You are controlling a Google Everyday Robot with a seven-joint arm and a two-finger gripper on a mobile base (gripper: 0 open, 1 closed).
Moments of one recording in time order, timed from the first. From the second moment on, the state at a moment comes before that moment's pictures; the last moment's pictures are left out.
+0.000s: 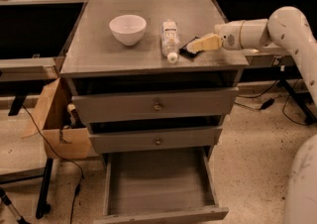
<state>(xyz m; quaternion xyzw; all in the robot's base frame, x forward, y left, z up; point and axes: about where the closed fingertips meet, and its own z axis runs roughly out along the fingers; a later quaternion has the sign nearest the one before) 0.792 -0.169 0.856 -0.34 0.75 0.24 0.51</state>
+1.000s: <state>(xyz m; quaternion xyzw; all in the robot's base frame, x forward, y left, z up) 0.802 -0.157 0.866 -0.40 0.77 0.18 0.47</state>
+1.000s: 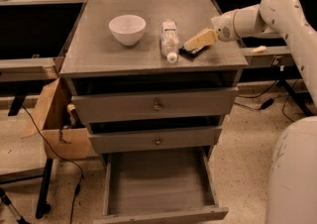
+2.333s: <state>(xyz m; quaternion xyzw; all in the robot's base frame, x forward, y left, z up) 0.787 -0.130 0.838 -0.43 0.78 0.19 0.42</state>
